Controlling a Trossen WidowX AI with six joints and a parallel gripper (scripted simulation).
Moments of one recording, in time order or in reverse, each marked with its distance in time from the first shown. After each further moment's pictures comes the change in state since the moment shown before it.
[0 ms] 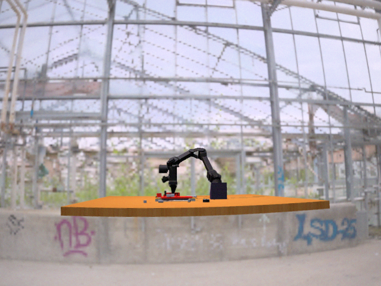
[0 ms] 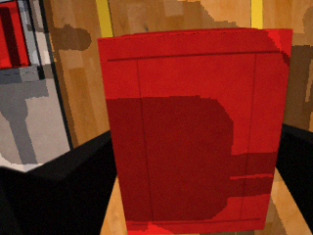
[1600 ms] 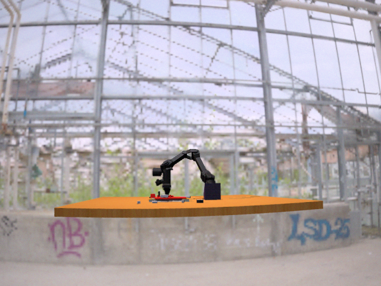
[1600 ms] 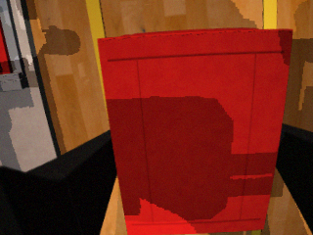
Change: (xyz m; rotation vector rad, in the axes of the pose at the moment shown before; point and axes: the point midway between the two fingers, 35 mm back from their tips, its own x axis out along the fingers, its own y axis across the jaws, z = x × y) arm 0.017 0.000 0.000 0.000 -0.001 -0.001
